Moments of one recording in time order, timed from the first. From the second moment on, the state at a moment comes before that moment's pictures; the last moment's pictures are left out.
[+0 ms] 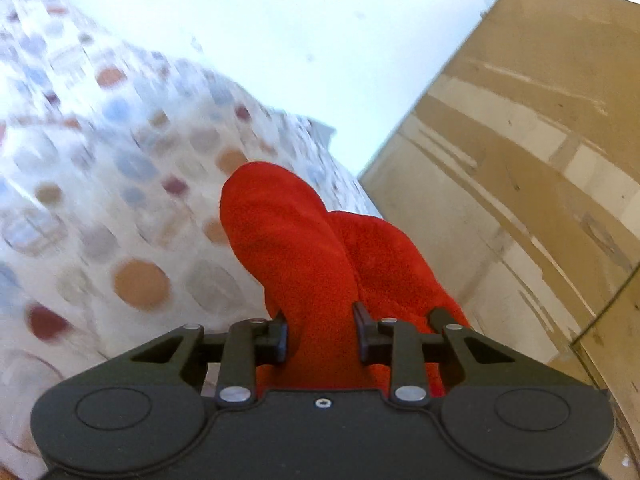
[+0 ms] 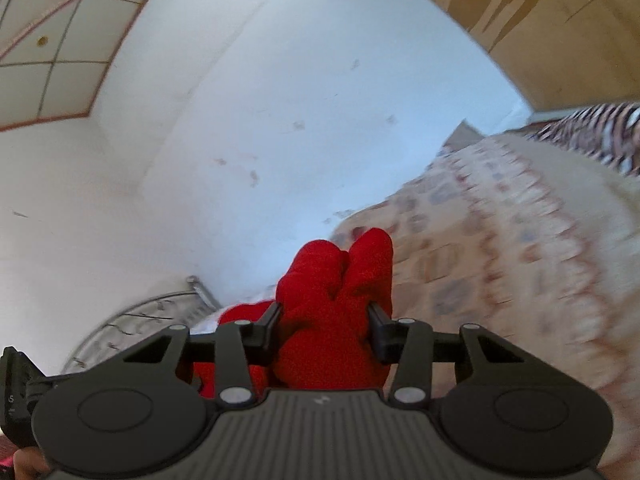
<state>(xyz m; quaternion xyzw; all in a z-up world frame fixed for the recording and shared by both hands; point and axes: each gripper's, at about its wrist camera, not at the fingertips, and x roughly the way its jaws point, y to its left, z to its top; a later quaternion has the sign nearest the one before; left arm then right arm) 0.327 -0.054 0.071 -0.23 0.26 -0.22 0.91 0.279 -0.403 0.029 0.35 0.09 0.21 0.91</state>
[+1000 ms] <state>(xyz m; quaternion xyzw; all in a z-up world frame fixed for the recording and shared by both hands) 0.328 0.025 0.008 -0.19 0.29 -0.06 0.93 0.292 -0.335 0.002 0.27 0.16 0.16 0.94</state>
